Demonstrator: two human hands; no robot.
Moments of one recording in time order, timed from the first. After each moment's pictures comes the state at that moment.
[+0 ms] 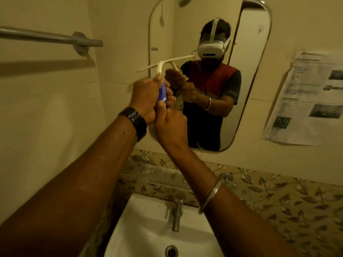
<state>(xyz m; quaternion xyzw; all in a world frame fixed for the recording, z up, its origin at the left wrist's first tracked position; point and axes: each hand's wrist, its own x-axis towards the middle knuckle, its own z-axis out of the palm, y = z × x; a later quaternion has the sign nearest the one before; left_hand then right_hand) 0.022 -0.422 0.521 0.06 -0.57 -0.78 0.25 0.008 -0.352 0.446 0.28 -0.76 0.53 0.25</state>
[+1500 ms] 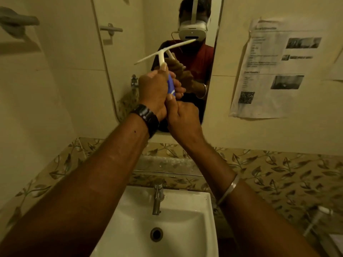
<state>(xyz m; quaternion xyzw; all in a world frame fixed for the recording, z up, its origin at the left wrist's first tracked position) -0.029 -0.301 0.490 0.02 -0.55 -0.80 0.23 -0.027 -0.218 0.424 0.28 -0.76 0.53 0.26</state>
